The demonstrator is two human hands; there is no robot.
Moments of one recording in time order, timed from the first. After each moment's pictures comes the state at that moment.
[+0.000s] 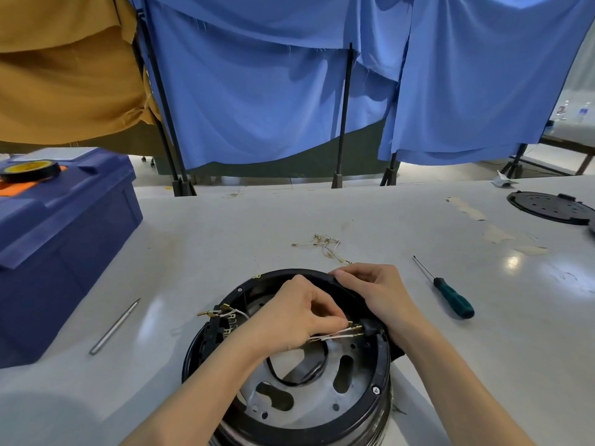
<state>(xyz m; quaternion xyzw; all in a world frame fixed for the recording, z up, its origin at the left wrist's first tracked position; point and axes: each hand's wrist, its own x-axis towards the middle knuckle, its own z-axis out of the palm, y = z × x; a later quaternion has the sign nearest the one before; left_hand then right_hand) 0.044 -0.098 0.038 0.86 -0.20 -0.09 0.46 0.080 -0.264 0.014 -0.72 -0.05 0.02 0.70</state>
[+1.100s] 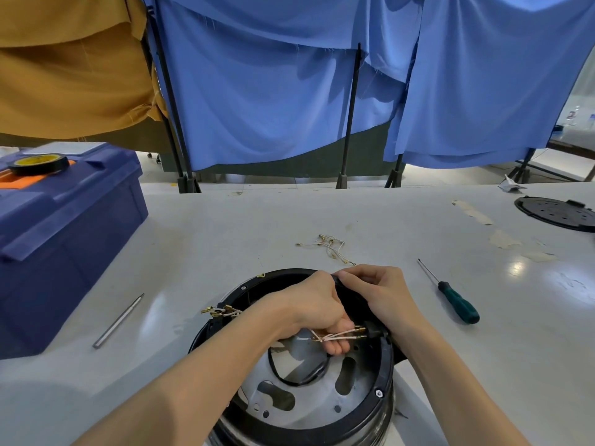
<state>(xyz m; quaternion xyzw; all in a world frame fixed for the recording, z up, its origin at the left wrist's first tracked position) 0.055 -0.122 0.059 0.83 -0.05 -0.29 0.48 0.083 -0.263 0.012 -0.72 -0.06 0.00 0.69</state>
